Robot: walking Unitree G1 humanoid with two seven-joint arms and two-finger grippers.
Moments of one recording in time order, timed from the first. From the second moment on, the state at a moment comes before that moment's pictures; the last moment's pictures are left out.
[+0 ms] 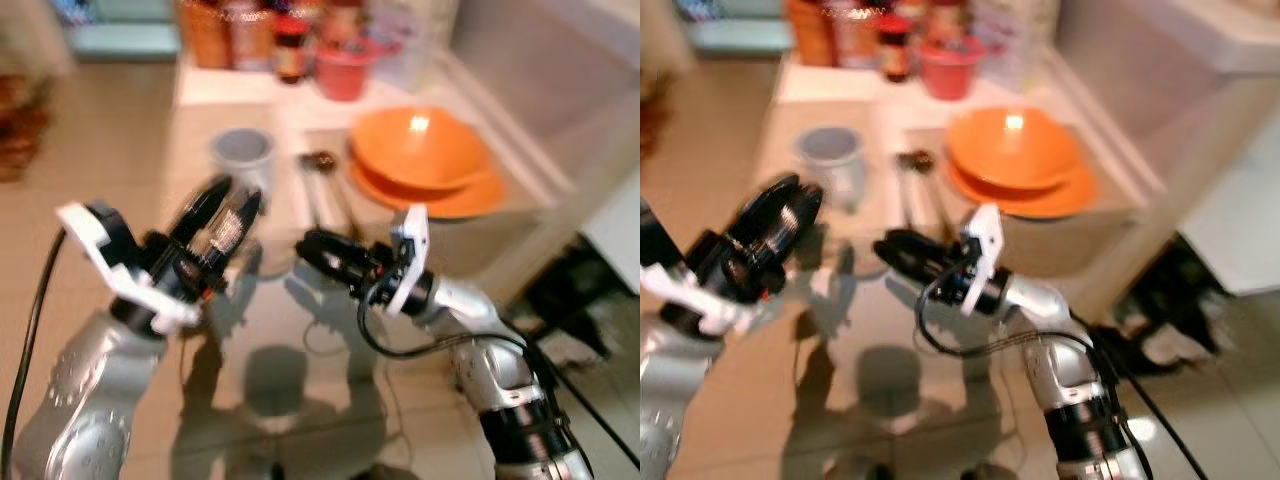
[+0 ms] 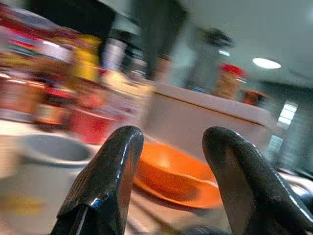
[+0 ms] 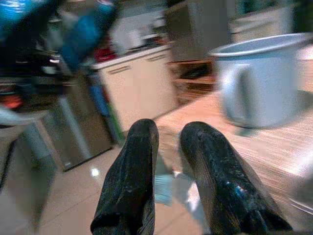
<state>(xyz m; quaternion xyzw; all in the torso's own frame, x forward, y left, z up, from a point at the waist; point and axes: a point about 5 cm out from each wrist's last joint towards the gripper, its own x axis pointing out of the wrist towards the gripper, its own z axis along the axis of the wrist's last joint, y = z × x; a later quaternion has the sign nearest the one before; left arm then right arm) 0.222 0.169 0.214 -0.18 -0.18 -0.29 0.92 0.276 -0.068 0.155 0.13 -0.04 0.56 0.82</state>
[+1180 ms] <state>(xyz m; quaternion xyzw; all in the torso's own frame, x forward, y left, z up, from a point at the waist) 0.238 0.171 0.120 -0.12 -0.03 -0.18 0.98 0.296 -0.091 0.174 -0.02 -0.14 0.27 0.95</state>
